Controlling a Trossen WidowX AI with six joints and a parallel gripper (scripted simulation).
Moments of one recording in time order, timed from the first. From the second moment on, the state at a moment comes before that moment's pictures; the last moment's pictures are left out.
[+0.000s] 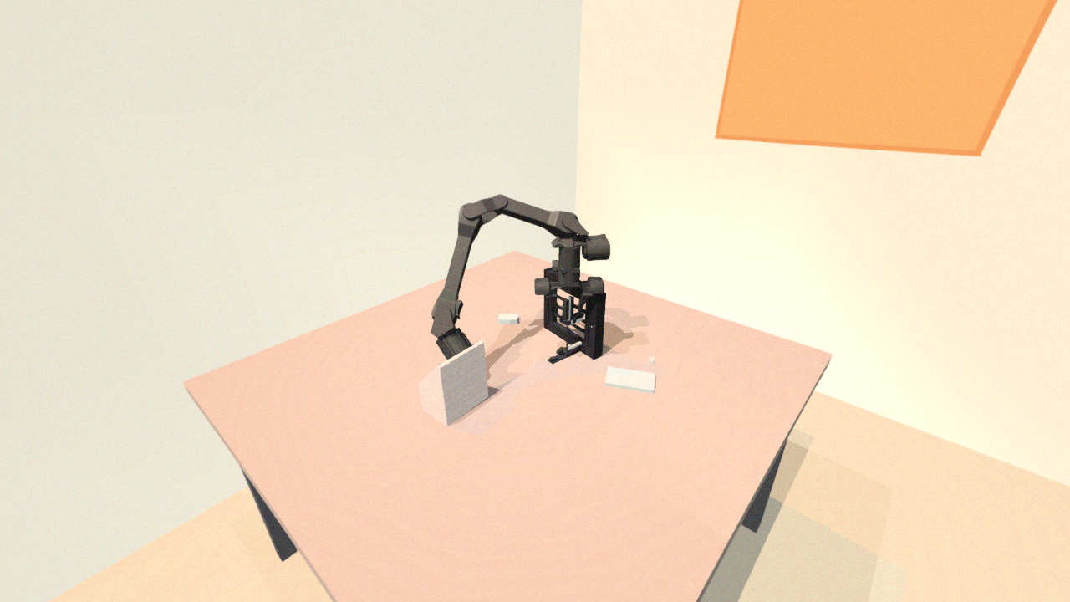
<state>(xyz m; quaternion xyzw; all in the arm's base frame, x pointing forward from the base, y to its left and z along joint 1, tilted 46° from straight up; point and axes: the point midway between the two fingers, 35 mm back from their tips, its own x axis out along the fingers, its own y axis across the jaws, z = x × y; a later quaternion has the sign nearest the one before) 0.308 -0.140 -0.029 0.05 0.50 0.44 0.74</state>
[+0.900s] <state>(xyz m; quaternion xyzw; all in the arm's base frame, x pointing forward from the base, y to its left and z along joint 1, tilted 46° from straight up) 0.308 -0.140 -0.029 -0.24 0.29 0.60 0.71</state>
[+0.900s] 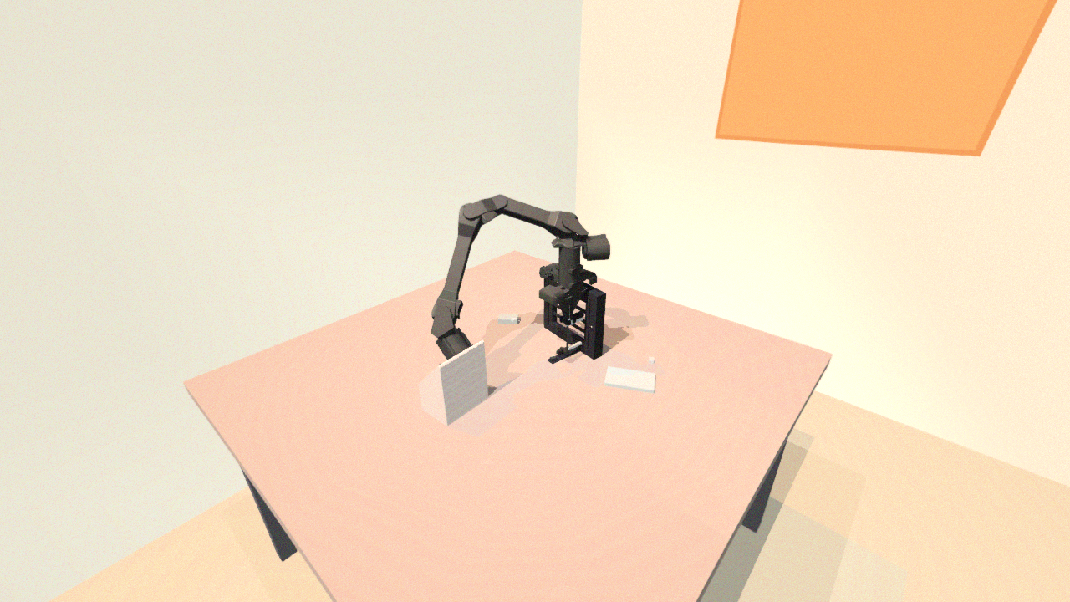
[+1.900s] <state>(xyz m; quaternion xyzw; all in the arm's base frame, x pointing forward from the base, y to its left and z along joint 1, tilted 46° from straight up) 0.301 -0.135 -0.026 -0.16 0.36 0.56 0.73</state>
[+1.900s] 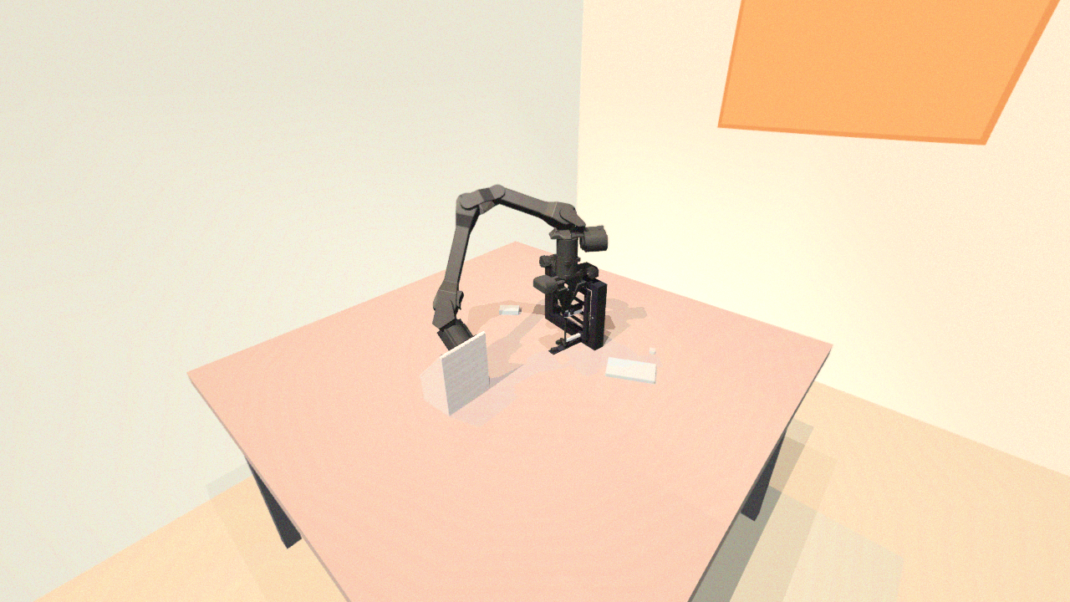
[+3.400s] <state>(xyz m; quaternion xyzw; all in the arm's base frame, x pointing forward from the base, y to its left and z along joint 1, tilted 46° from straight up) 0.245 -0.071 0.030 0.15 0.55 0.38 0.73</state>
